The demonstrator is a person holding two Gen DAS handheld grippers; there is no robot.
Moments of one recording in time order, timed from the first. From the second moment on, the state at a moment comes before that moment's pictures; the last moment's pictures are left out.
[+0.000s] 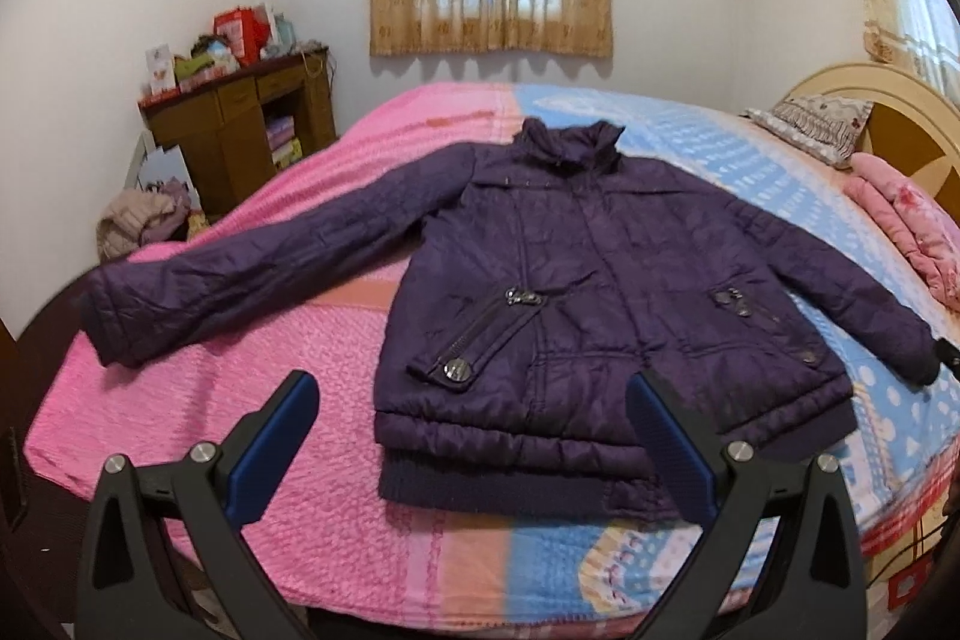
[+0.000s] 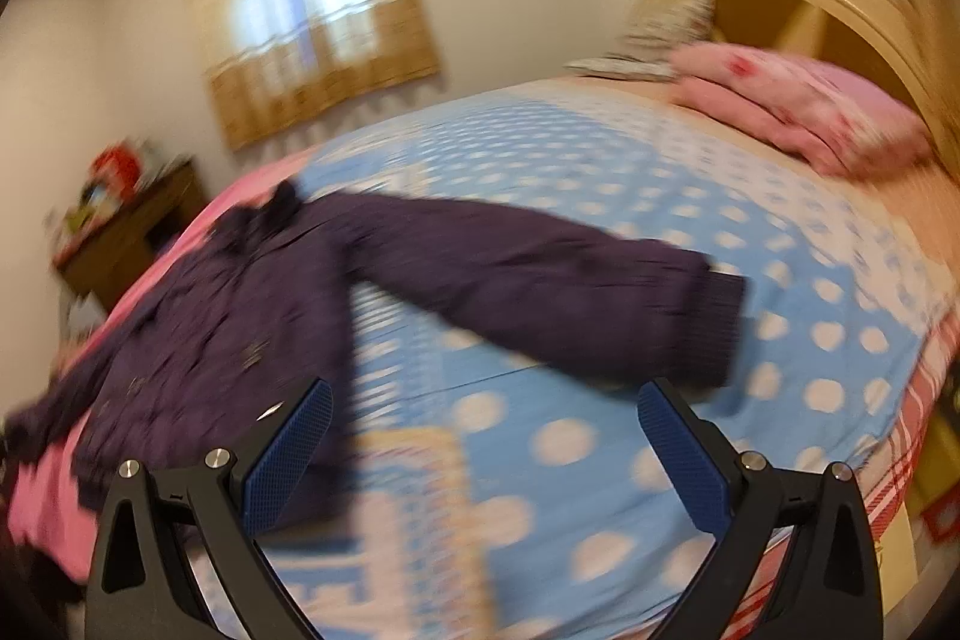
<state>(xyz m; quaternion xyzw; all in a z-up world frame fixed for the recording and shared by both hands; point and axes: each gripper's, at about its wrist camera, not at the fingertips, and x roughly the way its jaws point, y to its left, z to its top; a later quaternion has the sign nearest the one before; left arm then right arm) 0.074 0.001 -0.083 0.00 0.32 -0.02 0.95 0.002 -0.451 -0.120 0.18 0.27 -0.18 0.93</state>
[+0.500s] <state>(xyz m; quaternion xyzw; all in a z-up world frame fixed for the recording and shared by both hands) 0.129 -0.015 -0.090 0.02 0.33 -0.04 0.94 0.030 -0.588 -0.172 0.33 0.31 -0.23 0.86</state>
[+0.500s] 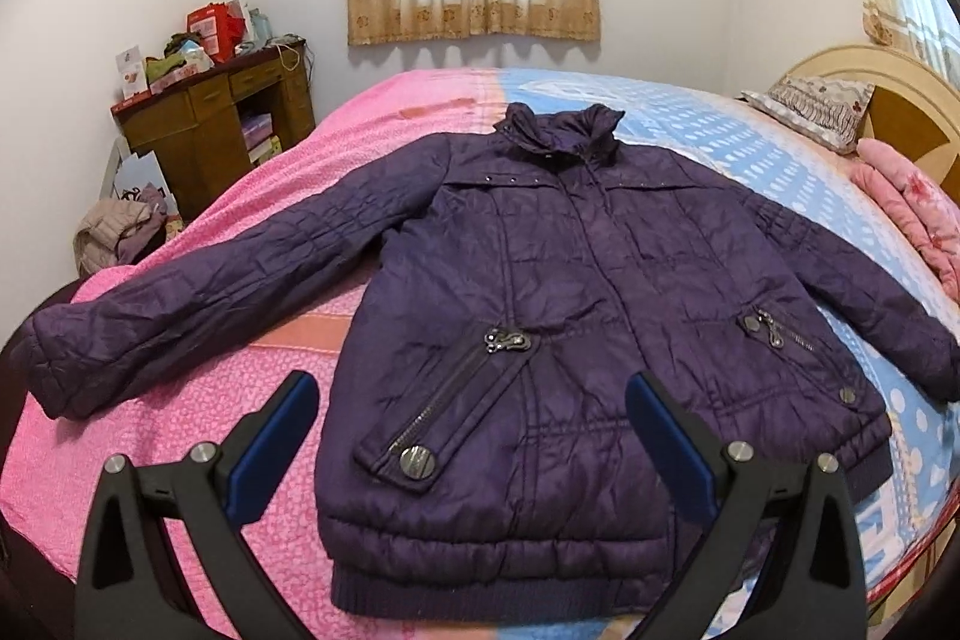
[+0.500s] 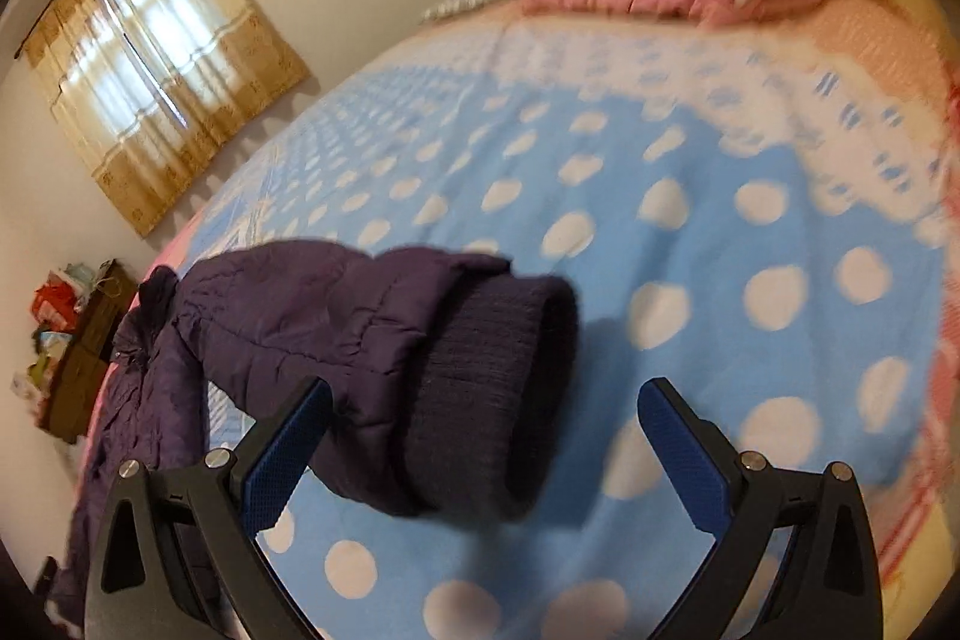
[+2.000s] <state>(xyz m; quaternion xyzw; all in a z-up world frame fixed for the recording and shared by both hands) 0.139 0.080 -0.098 -0.07 0.33 0.01 0.94 0.291 -0.197 0.080 -0.26 0.17 0.07 0.95</state>
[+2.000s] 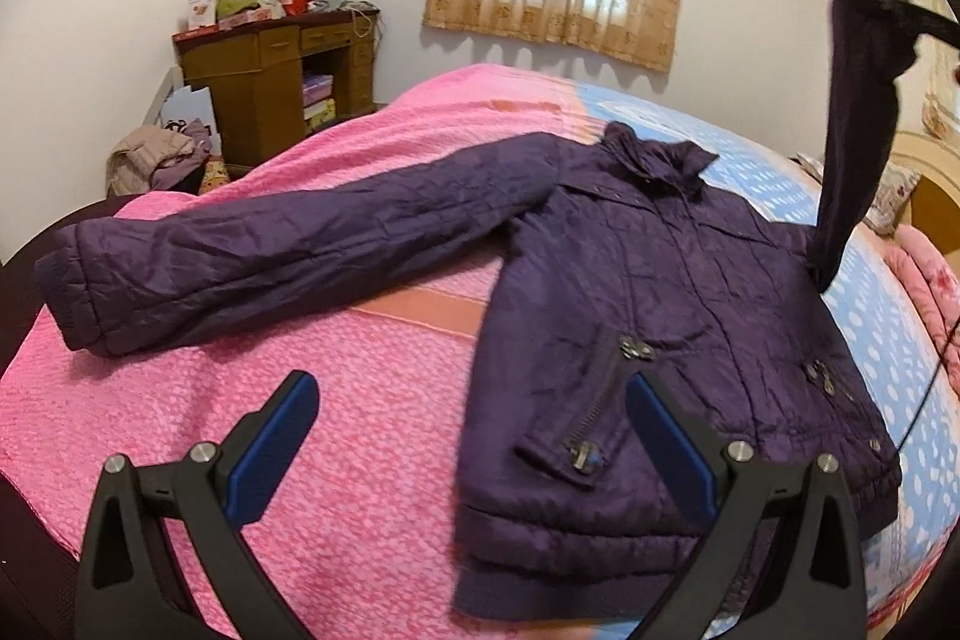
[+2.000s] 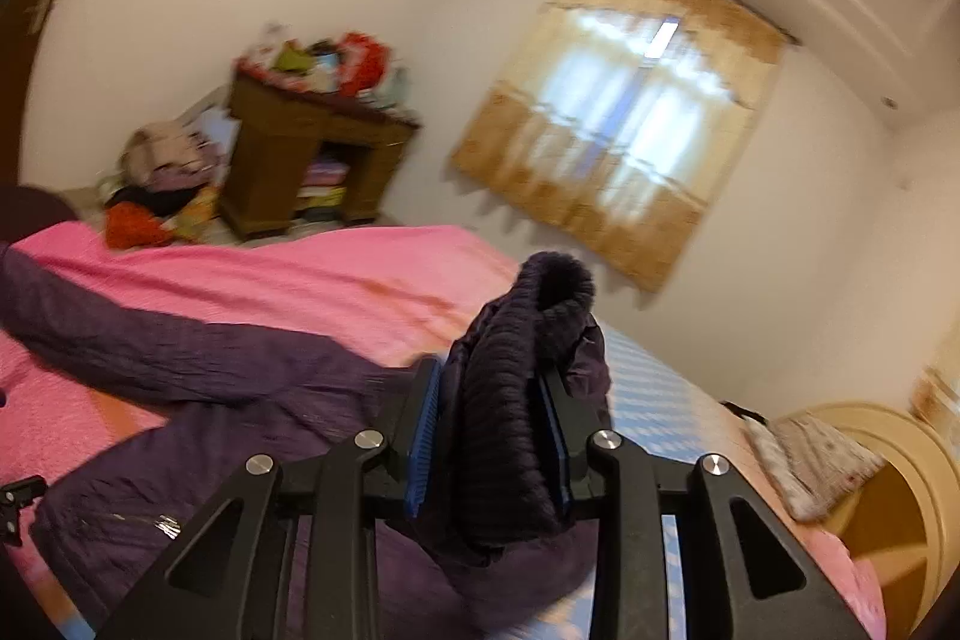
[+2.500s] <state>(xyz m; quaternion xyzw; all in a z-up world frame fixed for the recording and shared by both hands) 0.156 0.118 -0.119 -0.06 0.36 0.06 0.93 0.331 -0.091 -0.104 -0.24 0.30 0.24 0.89</state>
